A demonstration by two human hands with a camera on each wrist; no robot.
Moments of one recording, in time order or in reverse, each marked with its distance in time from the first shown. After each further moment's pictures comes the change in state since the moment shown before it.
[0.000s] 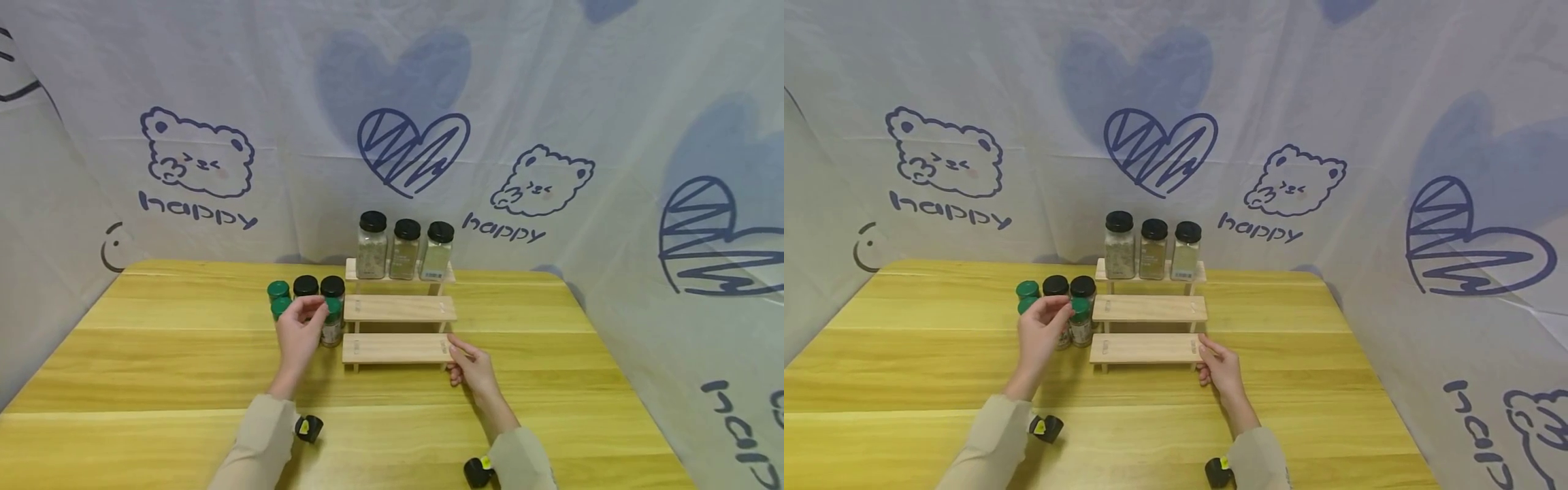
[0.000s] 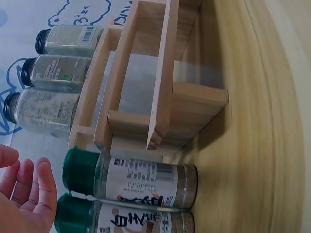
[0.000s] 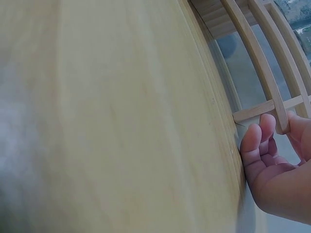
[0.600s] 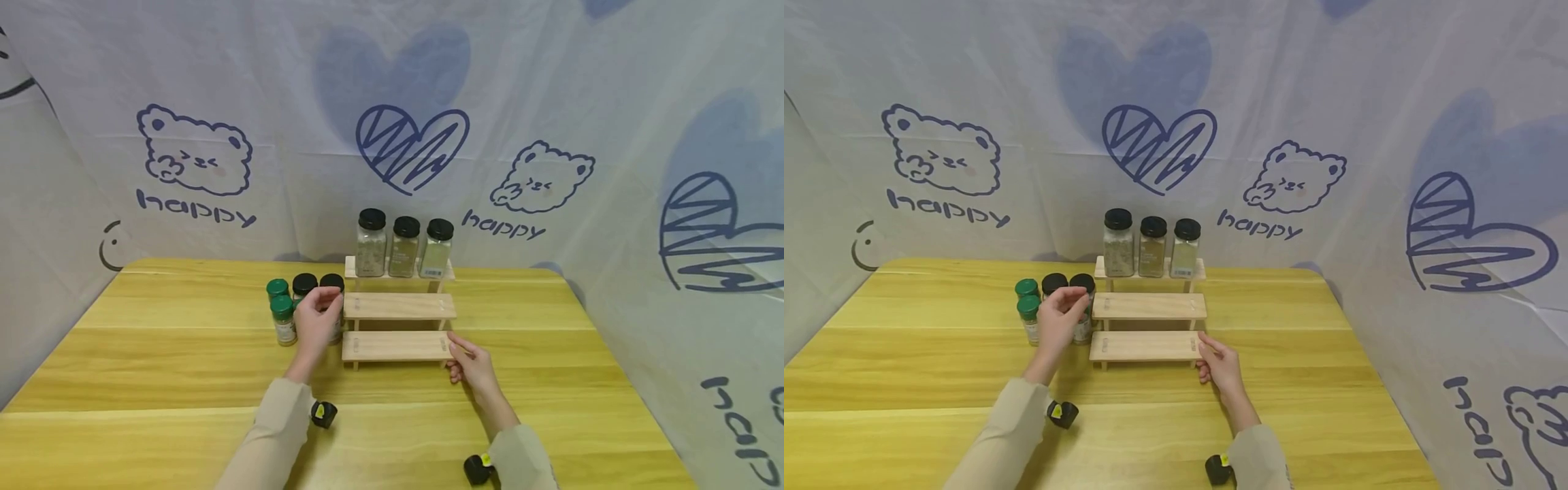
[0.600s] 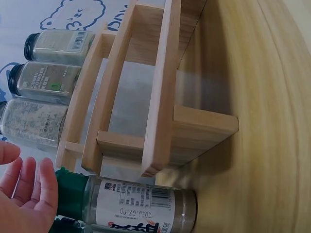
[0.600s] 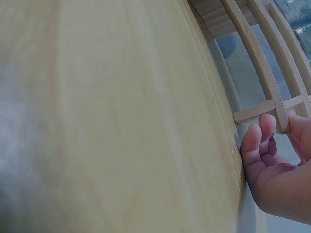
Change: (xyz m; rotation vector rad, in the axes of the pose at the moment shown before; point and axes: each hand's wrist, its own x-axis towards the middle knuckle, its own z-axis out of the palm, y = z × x) left_hand 0.010 -0.003 0.024 0.018 -0.033 -0.019; right_hand 0.001 0.002 -0.001 0.015 -0.015 -0.011
